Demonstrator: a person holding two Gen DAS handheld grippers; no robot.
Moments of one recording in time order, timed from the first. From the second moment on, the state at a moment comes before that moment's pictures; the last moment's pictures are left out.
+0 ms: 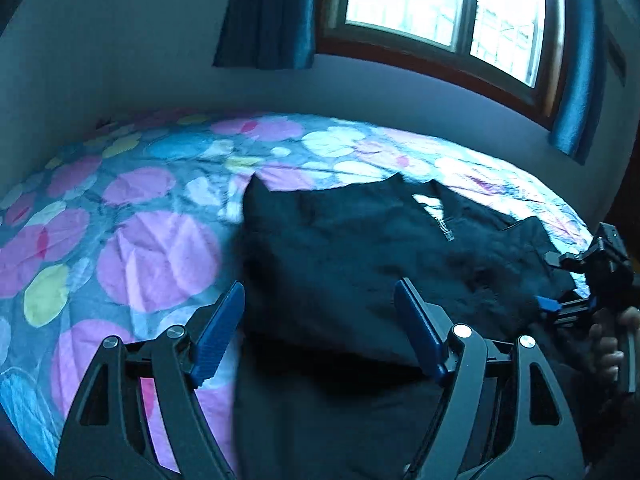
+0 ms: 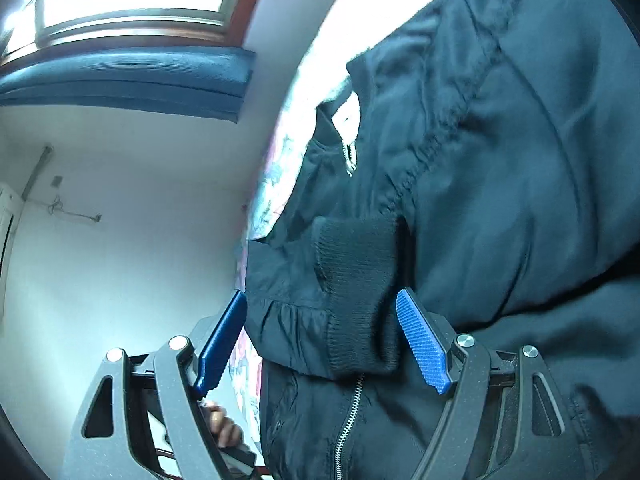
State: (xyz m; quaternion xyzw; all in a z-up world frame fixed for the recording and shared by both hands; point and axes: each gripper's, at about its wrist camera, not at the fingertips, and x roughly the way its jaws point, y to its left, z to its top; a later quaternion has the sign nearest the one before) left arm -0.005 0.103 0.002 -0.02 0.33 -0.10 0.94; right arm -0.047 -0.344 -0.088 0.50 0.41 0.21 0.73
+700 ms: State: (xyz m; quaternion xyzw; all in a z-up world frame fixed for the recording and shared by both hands) left arm 0.031 0.133 -0.052 -0.01 0.40 -0.06 0.91; right arm -0.027 -0.292 -0.063 0.26 0.48 0.11 0.83
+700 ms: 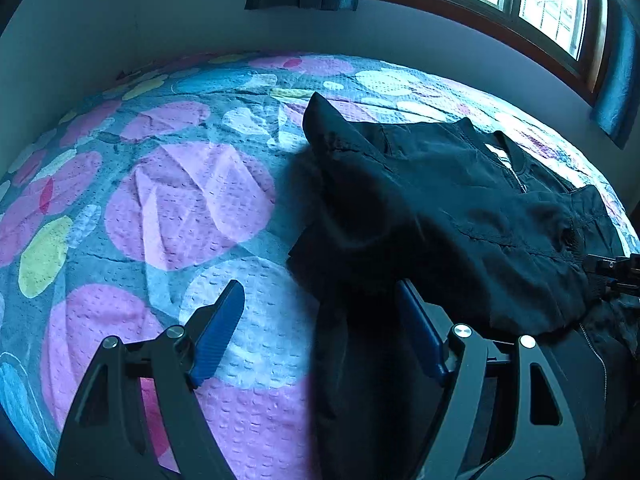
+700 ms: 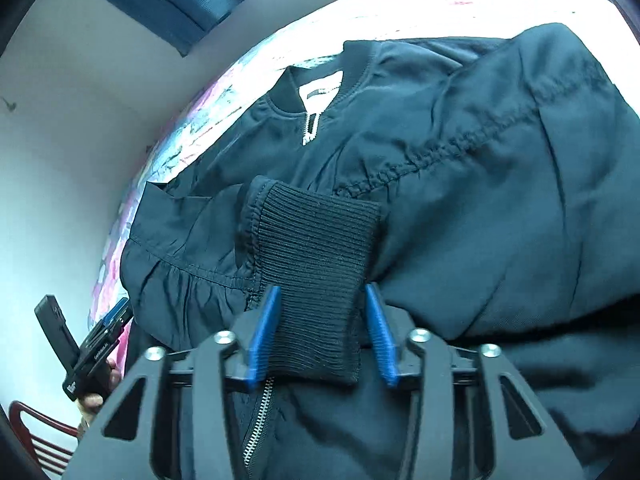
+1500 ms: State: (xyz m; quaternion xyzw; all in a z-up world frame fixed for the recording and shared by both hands) left arm 0.079 0.141 -0.070 -0.03 0.44 0.00 0.90; right arm -0.047 -0.362 -0.017 0.27 0.36 0.03 0.89
